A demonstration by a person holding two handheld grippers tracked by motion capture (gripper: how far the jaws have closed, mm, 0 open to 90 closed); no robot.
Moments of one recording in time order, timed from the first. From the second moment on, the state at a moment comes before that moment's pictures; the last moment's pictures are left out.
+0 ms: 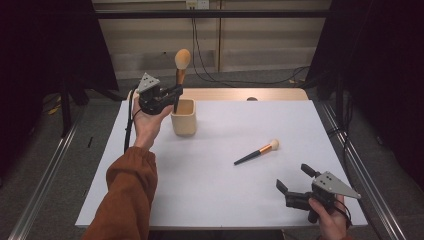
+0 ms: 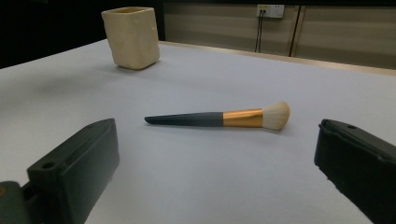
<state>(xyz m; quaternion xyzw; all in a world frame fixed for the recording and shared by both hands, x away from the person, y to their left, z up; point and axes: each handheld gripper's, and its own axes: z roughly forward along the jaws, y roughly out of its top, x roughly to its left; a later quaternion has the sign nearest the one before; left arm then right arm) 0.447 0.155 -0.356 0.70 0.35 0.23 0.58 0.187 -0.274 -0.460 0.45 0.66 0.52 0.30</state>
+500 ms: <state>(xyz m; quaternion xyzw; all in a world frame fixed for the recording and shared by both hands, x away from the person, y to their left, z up) 0.462 0.152 -0.374 0.70 0.35 0.24 0.58 0.187 -0.275 -0.461 0.45 0.66 0.52 0.30</state>
